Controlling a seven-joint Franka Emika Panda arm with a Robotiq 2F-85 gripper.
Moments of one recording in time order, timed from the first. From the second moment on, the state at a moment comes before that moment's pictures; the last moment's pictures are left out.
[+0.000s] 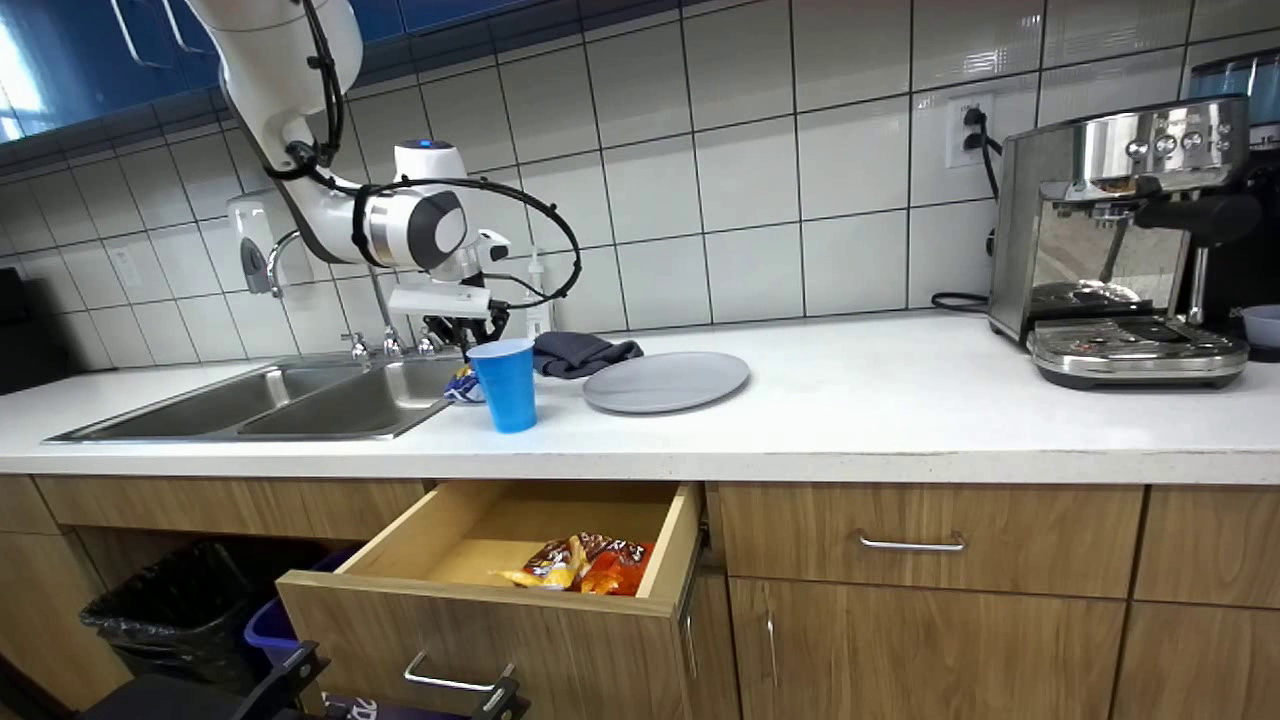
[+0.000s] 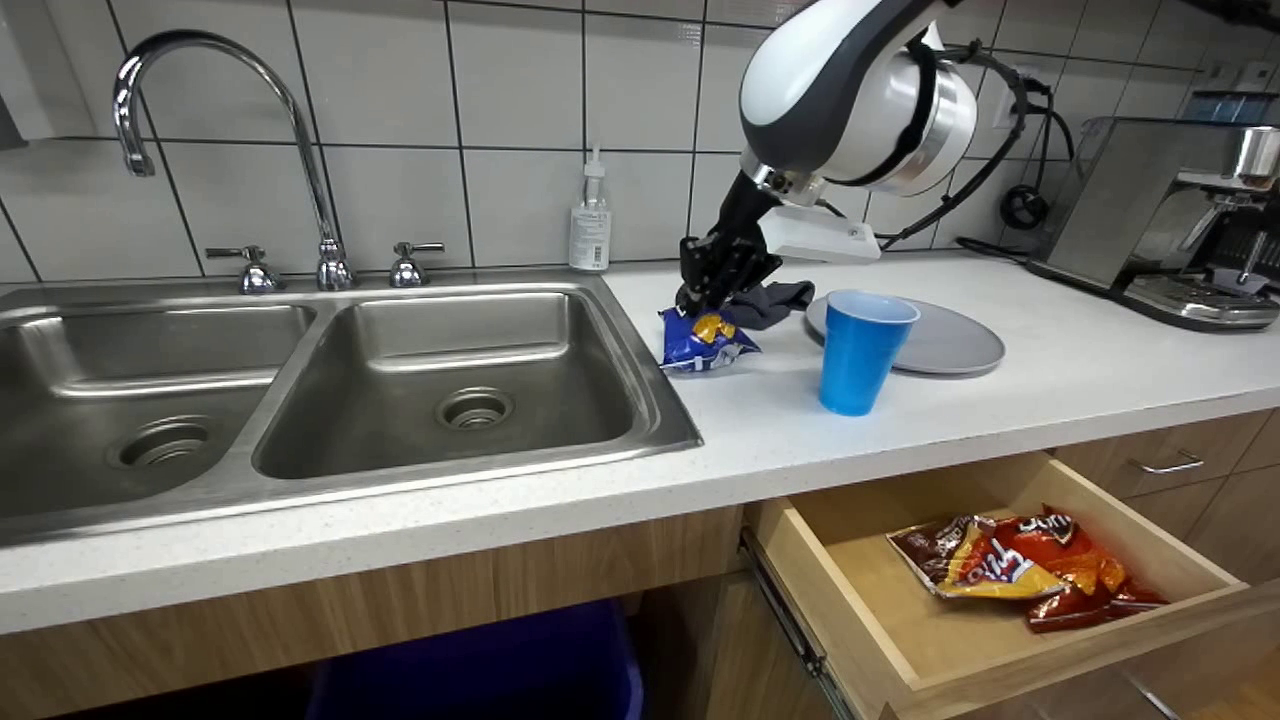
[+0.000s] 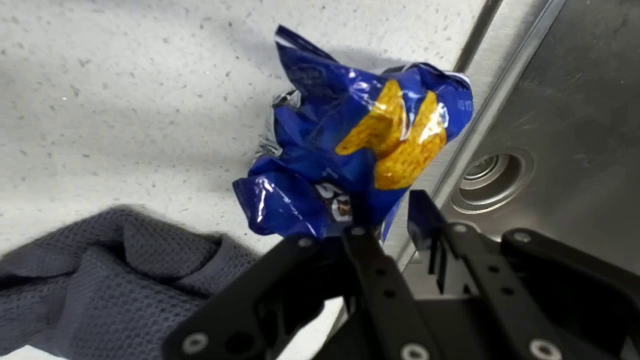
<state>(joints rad) 0.07 0.58 0.24 -1.83 0.13 2.80 -0.18</state>
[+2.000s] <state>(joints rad) 0.03 0.33 0.25 -1.98 0.13 2.81 -0.26</state>
